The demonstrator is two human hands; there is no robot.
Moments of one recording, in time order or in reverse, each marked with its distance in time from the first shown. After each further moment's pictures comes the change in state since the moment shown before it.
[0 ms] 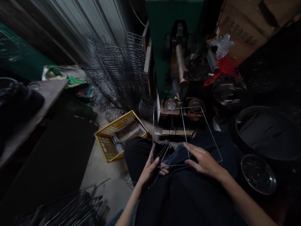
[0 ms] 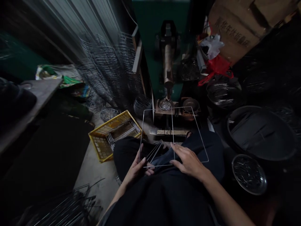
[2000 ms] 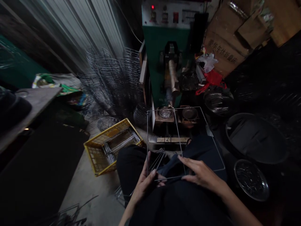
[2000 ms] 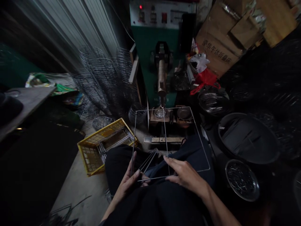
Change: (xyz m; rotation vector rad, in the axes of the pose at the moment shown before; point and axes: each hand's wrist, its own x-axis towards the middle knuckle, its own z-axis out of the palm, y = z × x) left_hand -0.021 0.017 0.033 -0.002 -0.033 0.044; right_hand -0.021 -0.012 -0.005 0.209 -0.036 0.017
